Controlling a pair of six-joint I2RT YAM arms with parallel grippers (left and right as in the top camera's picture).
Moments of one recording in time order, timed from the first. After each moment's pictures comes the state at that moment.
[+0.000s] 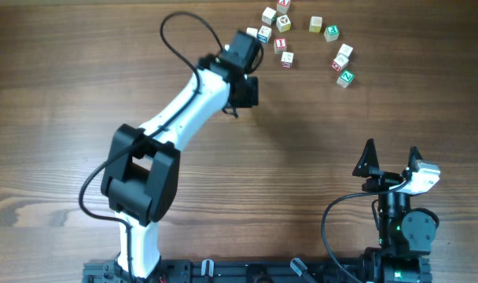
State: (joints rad) left arm -0.51 2.06 1.60 -0.76 -0.02 -0.50; right arm -0.09 0.02 0.01 0.00 0.02 0.20
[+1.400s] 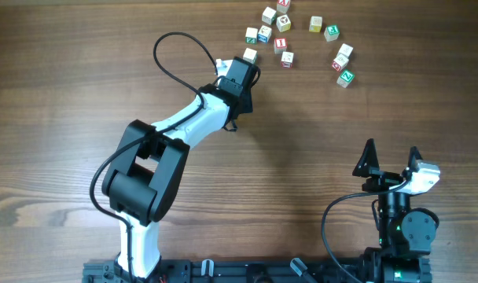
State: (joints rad) left arm -0.51 2.06 1.35 -0.36 -0.21 -0.55; right arm -0.09 0.02 0.01 0.00 0.02 0.20
